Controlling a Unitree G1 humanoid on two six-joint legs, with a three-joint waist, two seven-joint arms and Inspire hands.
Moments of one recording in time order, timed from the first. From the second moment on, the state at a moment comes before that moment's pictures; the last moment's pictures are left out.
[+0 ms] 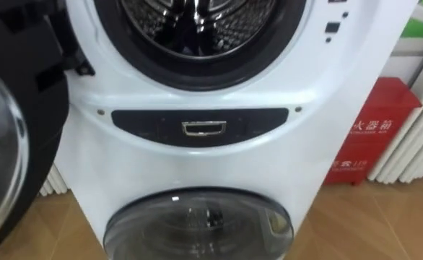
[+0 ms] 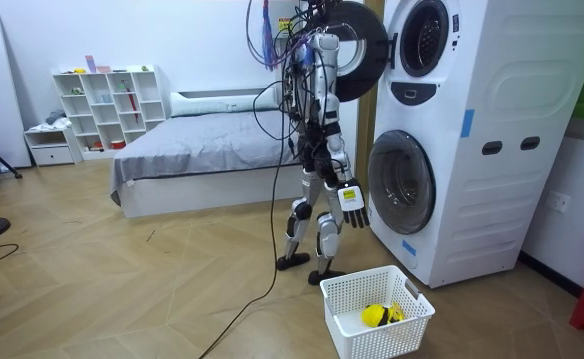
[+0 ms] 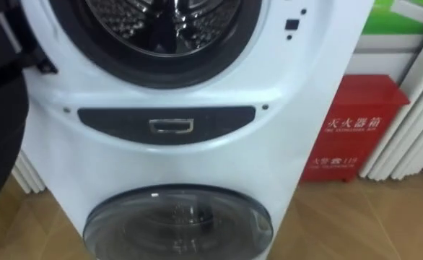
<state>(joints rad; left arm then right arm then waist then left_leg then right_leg) 0.26 0.22 0.04 1.07 0.06 -0.02 0.19 0.11 -0.22 -0.02 1.25 0.40 -0.03 0.07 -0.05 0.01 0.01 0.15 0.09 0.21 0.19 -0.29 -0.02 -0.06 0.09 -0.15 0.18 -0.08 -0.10</state>
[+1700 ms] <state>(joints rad) 0.18 0.22 0.04 1.09 0.24 -0.07 0.18 0.15 -0.27 -0.08 1.27 0.20 -0.04 0.12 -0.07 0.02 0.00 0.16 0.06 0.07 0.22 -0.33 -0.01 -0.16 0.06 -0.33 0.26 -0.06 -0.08</state>
